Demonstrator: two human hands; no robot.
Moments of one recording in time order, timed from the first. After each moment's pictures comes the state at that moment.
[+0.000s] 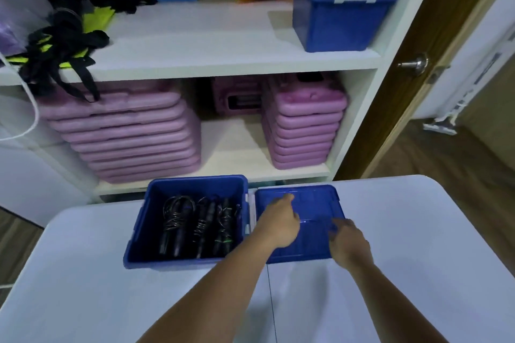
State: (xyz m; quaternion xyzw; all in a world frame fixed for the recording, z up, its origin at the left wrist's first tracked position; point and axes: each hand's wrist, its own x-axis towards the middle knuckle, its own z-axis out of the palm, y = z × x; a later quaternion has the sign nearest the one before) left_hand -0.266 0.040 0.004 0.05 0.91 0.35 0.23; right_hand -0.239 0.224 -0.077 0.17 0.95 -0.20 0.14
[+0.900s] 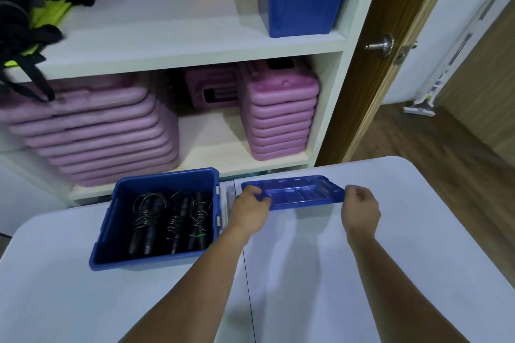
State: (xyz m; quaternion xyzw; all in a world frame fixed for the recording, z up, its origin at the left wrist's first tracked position) left_hand -0.267 0.055 -0.023 -0.14 0.85 0.48 0.17; right_hand -0.244 0.267 -0.031 0.40 0.75 -0.51 -0.14
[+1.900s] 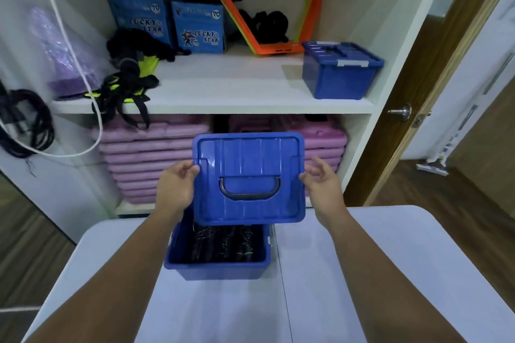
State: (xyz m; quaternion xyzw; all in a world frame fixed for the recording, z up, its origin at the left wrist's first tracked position) left_hand -0.264 -0.189 0.100 -0.13 0.77 0.61 -0.12; right_hand -0.269 0.106 0.101 0.10 0.70 -0.70 -0.07
